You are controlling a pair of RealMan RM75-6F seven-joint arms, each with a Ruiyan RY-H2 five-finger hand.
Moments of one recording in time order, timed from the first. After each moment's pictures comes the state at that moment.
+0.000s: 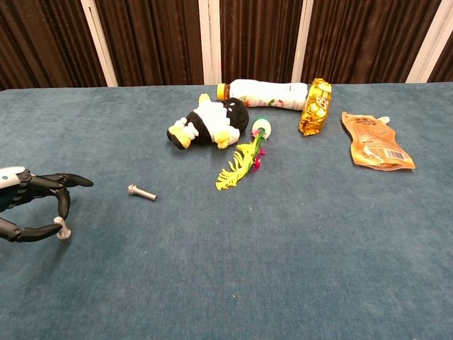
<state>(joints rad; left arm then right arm) -0.44 -1.48 0.09 -1.25 1.61 1.10 -0.81 0.13 -1.18 0.11 -1.57 -1.41 1.39 0.13</state>
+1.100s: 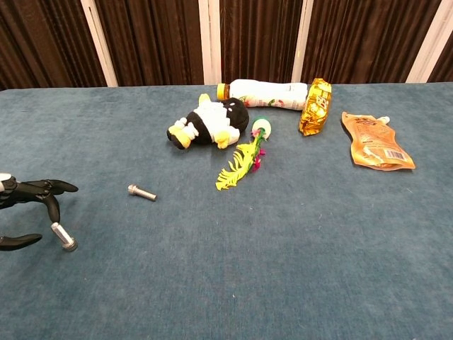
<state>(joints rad) -0.46 -1.41 0.13 -1.26 1.62 1.07 -0.79 0.13 -1.18 0.11 -1.58 -1.40 1.39 0.13</state>
